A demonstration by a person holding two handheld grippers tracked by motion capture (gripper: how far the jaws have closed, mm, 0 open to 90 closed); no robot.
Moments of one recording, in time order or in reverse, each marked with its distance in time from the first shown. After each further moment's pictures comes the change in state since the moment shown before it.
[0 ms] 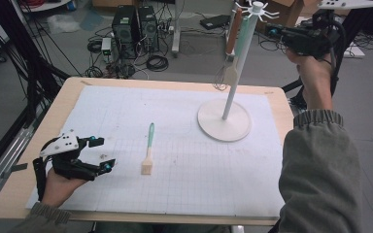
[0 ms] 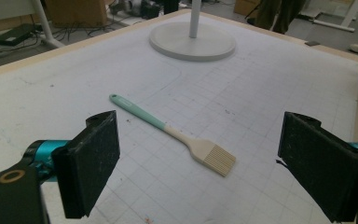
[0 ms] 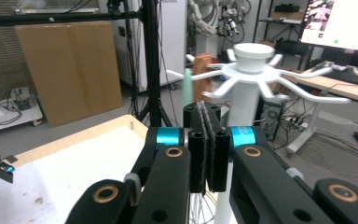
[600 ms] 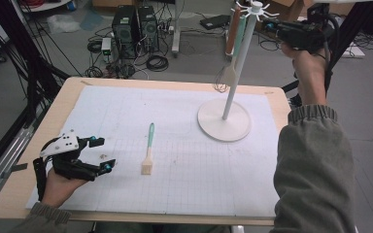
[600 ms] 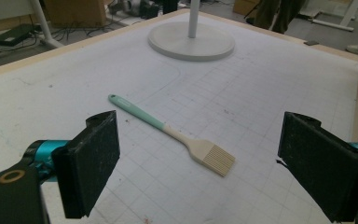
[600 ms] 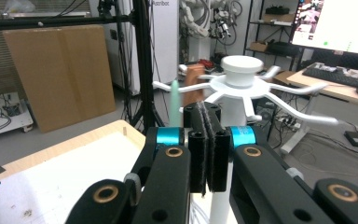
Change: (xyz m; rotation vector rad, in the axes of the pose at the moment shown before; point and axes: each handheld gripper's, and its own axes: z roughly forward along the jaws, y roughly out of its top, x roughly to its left) left arm -0.001 0.000 0.000 0.003 -0.005 0.001; right arm 0.001 0.007 0.013 -0.005 -0.029 0.009
